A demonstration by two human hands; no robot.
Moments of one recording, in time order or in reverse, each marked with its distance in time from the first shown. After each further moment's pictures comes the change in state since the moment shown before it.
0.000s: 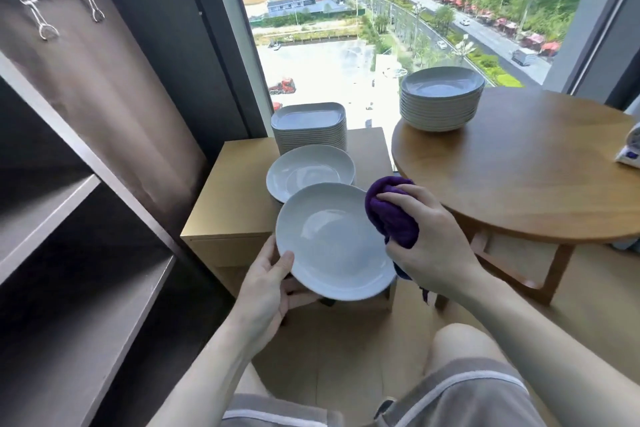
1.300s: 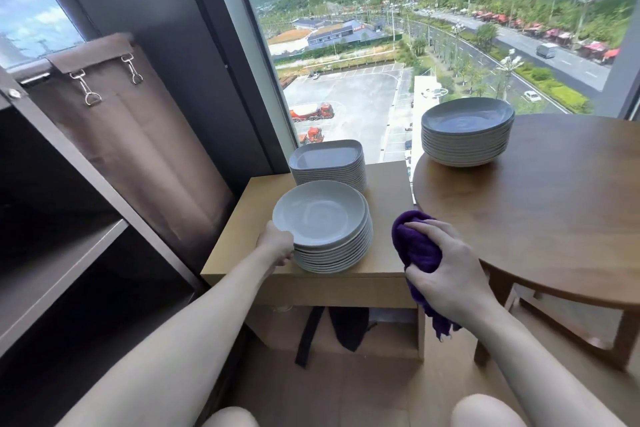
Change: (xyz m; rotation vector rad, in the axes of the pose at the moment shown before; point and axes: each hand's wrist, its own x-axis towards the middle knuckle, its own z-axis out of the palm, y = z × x) left_hand 0.177 0.053 -0.013 0.762 0.495 -0.185; right_hand 0.044 0.053 0.001 0.193 0.065 0.120
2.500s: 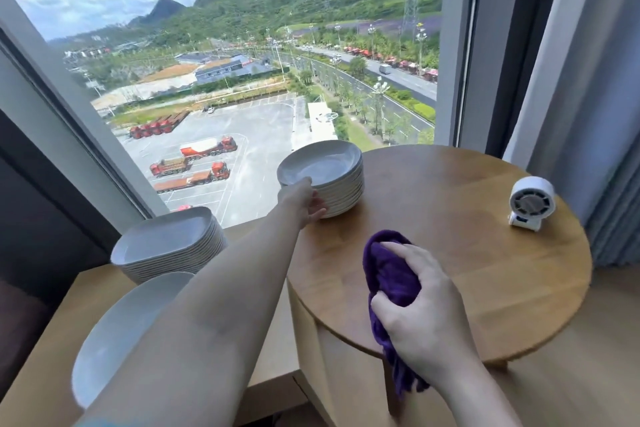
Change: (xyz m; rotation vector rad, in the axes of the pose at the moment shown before) left_hand 0.051 0.285 0.286 -0.436 -0.400 -0.045; right_hand 0.042 0.060 -0.124 0.068 0.397 0.244
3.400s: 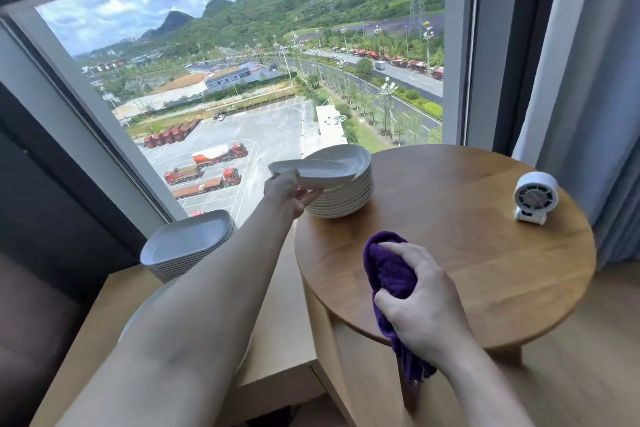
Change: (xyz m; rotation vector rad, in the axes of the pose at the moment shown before) left_hand -0.021 0.030 -0.034 -0.379 -0.030 0.099; right_hand 0.000 0.002 0.002 -0.014 -0.103 -0.005
